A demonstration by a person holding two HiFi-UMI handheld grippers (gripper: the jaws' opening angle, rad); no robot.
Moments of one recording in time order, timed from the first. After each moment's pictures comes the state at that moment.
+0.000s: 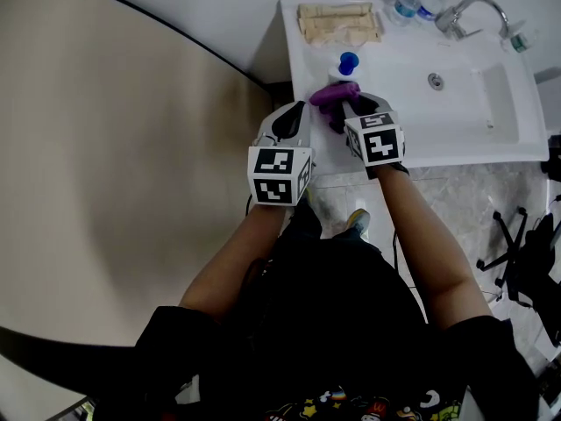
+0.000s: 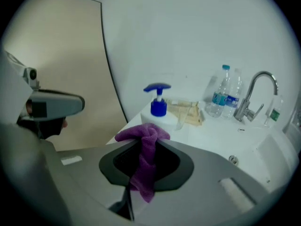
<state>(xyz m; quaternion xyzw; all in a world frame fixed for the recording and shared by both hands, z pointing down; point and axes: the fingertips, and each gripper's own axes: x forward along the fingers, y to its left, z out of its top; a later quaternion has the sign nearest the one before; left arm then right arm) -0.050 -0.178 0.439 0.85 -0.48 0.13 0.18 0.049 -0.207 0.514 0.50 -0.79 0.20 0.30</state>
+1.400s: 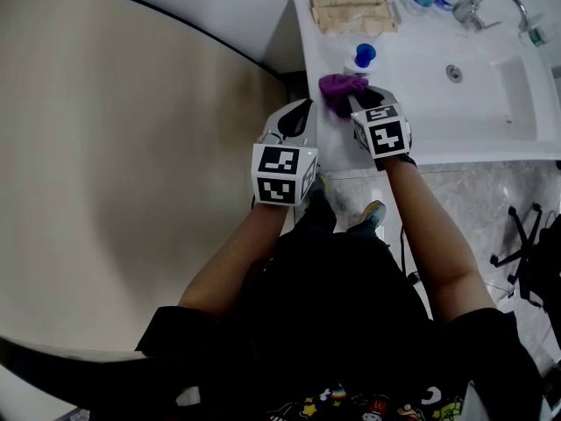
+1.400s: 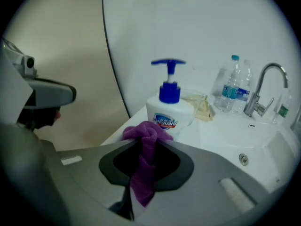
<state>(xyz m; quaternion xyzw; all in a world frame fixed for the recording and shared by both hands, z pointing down) -0.064 -0.175 0.453 0.85 -0.46 0.17 0.17 0.029 -0.215 0.546 0.47 -0.80 0.21 0.30</state>
